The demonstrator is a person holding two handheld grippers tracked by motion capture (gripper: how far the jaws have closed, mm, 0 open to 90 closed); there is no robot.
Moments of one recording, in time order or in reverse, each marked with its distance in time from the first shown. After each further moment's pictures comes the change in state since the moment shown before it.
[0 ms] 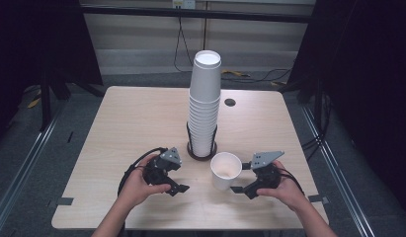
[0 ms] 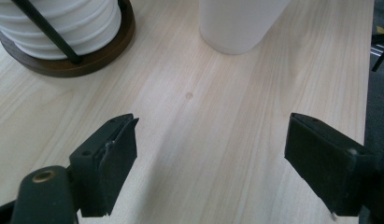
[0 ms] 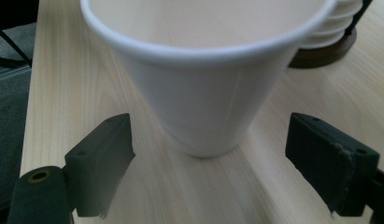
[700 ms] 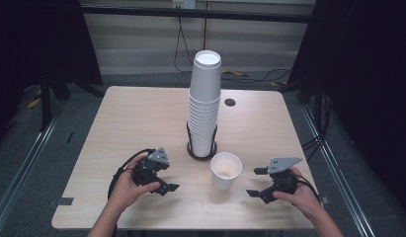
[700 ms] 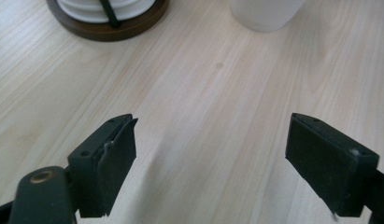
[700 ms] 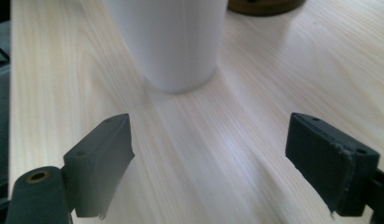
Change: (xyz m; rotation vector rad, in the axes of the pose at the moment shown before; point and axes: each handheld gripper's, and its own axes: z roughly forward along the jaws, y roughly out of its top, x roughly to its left) left arm 0.012 -0.027 -0.013 -0.015 0.065 -0.037; right arm -0.005 -0.036 -0.030 0.027 -0.074 0.062
